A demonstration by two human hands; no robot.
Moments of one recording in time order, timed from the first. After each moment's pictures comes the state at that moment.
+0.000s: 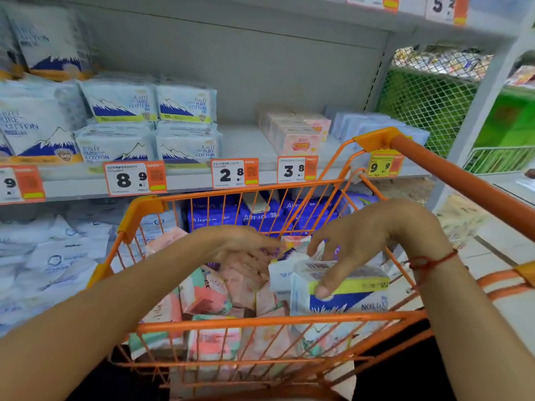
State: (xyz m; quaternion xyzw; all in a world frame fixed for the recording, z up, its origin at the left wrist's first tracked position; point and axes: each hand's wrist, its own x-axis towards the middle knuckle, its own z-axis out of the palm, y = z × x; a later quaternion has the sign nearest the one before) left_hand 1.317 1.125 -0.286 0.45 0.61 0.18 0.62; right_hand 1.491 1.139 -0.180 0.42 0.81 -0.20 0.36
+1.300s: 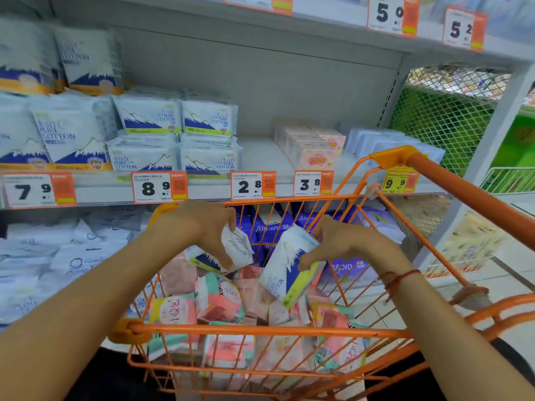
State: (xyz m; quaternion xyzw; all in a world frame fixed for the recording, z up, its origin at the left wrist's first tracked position) left_hand 1.236 1.107 -0.245 0.68 0.72 -0.12 0.06; right_hand 1.460 1.163 -0.229 0.55 0.80 -0.22 0.12
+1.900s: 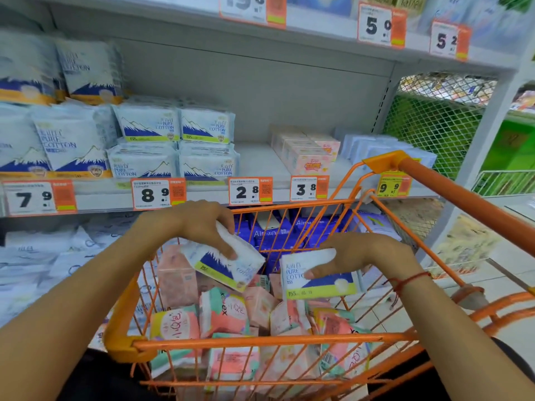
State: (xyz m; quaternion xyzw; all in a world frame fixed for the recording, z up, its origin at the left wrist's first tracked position) left_hand 1.219 1.111 -0.241 0.71 0.69 0.02 0.16; right_hand 1.482 1.166 -0.227 0.48 0.83 -0.14 0.23
